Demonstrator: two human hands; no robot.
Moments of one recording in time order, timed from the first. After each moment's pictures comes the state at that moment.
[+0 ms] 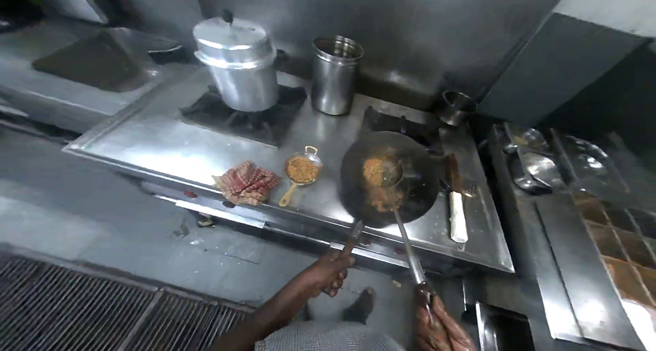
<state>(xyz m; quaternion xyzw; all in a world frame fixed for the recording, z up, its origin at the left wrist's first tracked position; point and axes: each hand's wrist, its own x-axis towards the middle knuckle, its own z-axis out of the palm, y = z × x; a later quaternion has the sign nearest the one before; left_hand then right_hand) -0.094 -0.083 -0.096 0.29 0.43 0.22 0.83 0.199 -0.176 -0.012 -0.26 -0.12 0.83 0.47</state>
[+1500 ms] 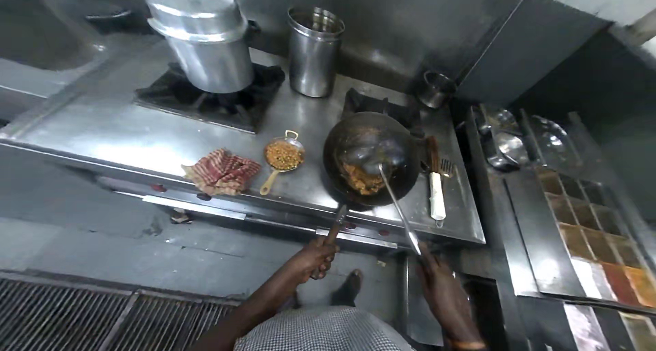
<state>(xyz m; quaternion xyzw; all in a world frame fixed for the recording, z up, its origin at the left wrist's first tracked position) -0.085 -0.085 -0.100 0.26 0.45 0.22 0.83 0.237 -0.150 -0.025 -0.76 -0.64 0.11 0.00</state>
